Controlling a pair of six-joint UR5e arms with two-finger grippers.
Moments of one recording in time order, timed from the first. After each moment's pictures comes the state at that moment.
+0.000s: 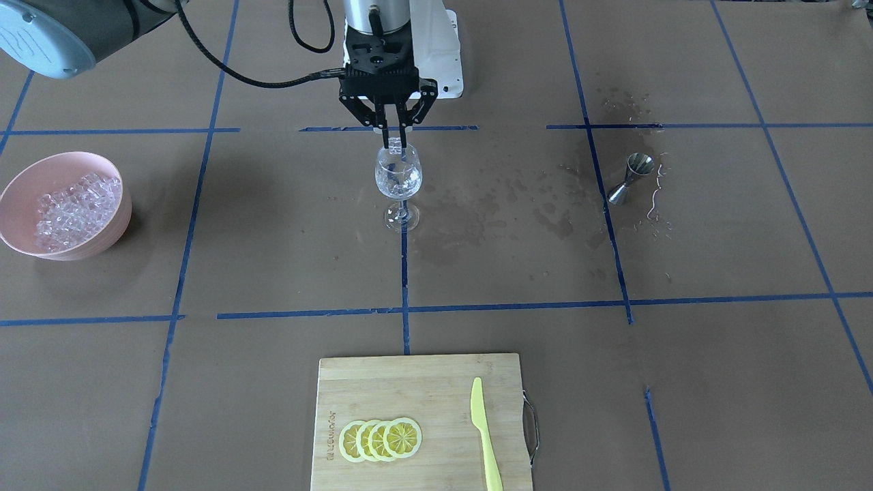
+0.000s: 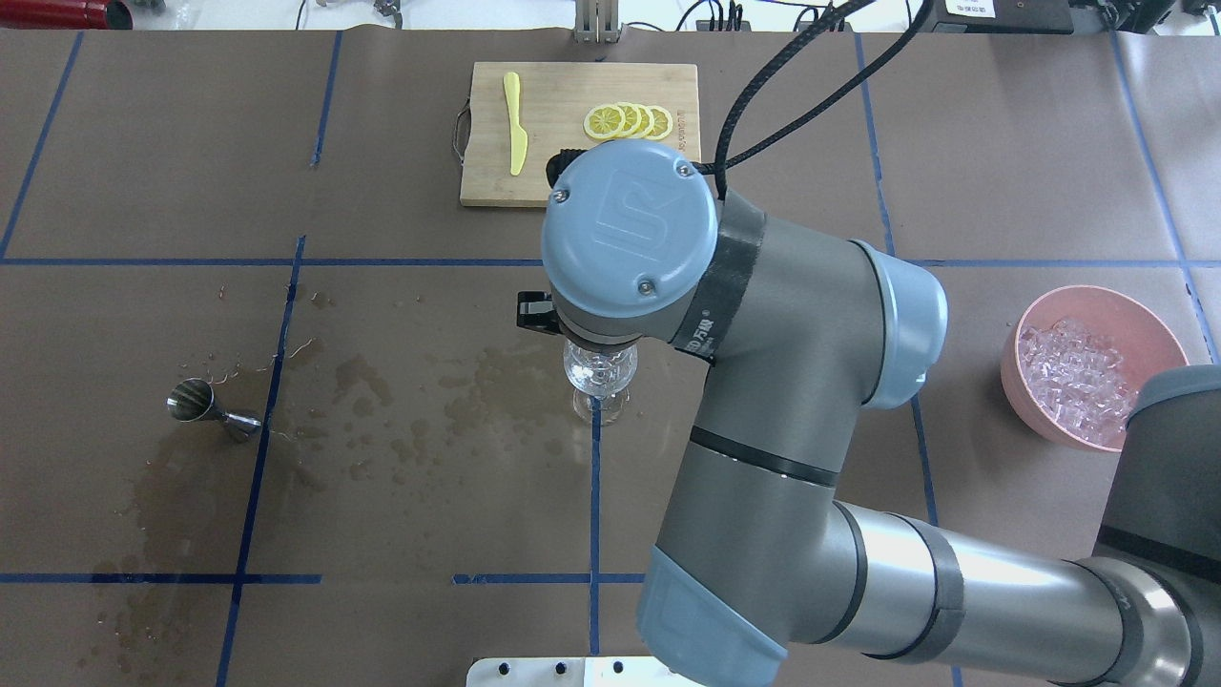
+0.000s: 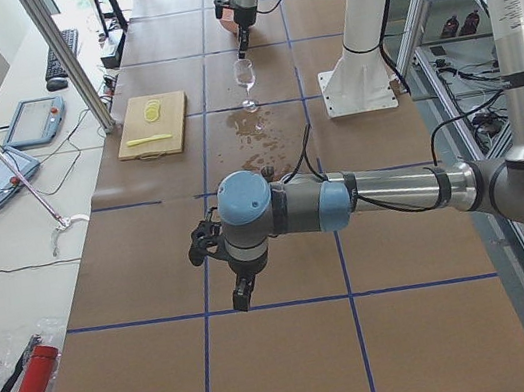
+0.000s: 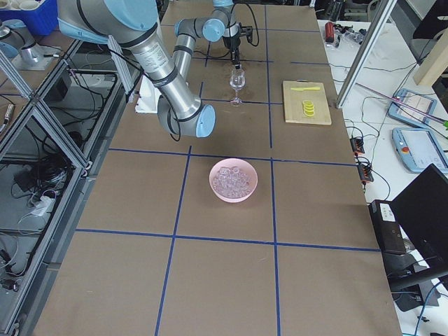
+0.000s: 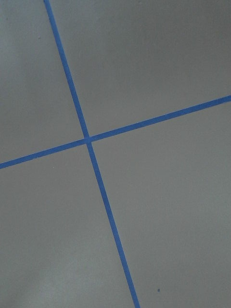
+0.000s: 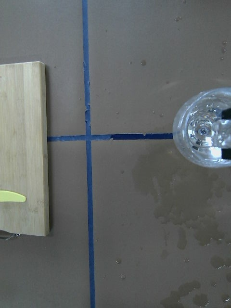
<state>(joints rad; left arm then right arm) -1.64 -1.43 -1.82 -1.57 -2.32 0.26 0.45 -0.68 1.88 -1.92 1.66 1.29</state>
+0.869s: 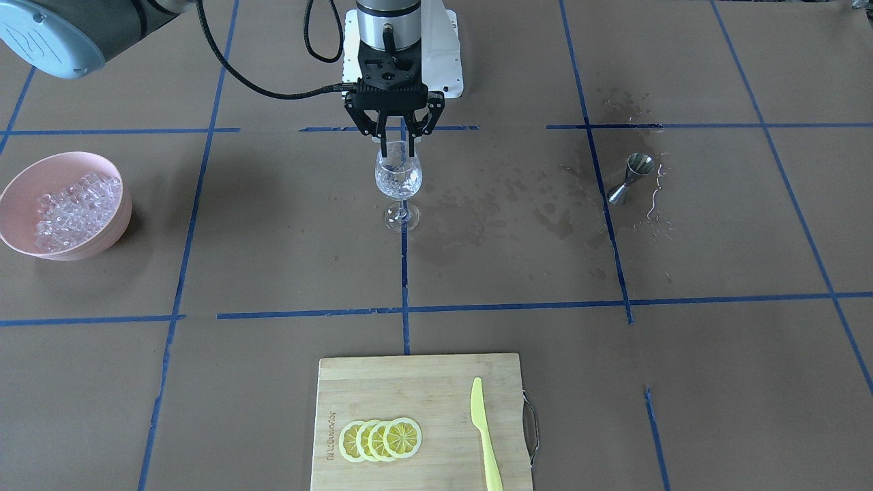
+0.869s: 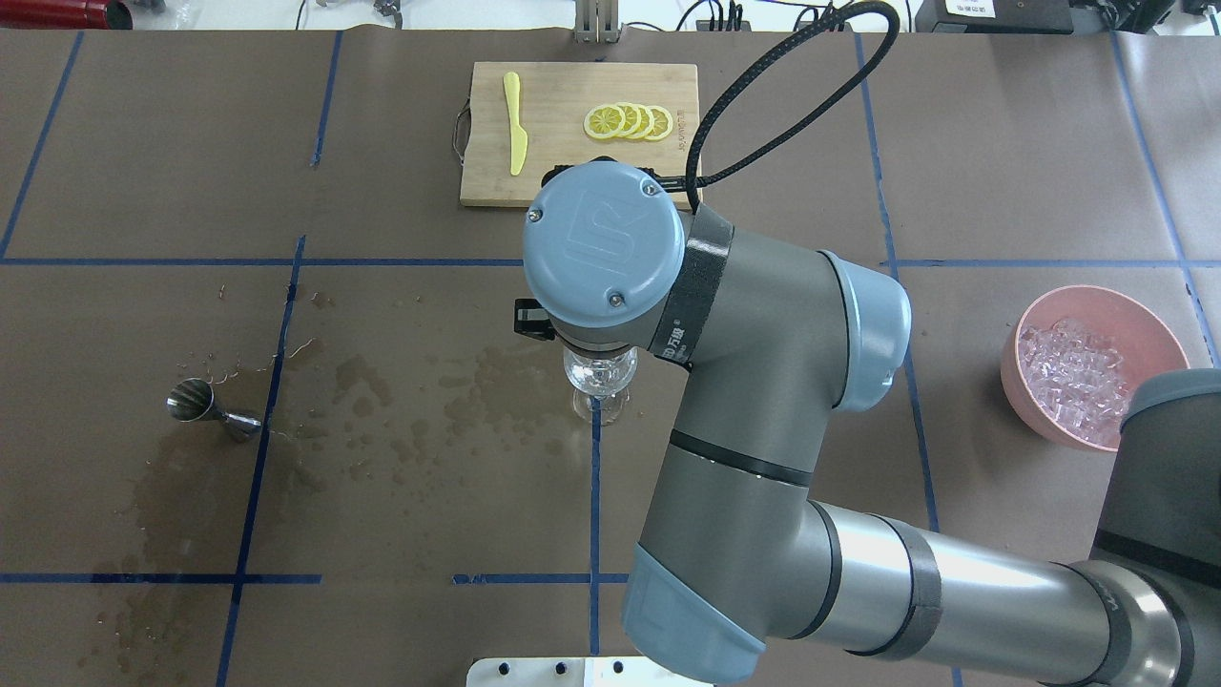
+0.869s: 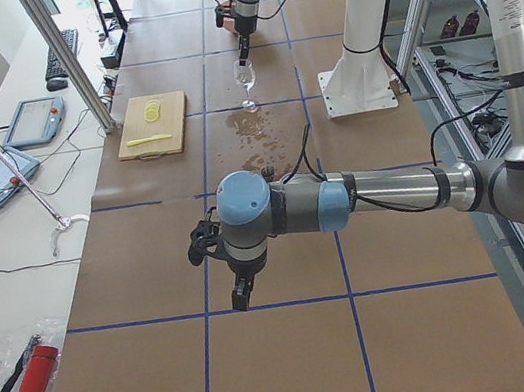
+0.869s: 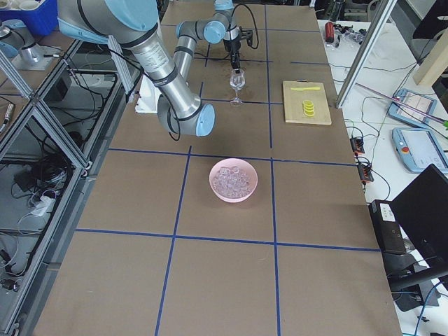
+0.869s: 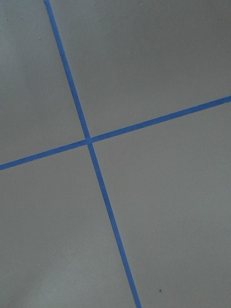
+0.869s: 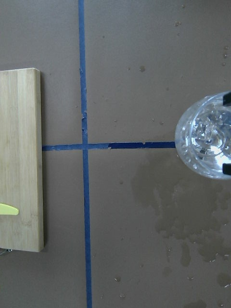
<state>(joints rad) -1.64 -1.44 -1.82 -1.57 -2.32 0.26 0.45 -0.69 1.86 -1.93 1.65 1.29</state>
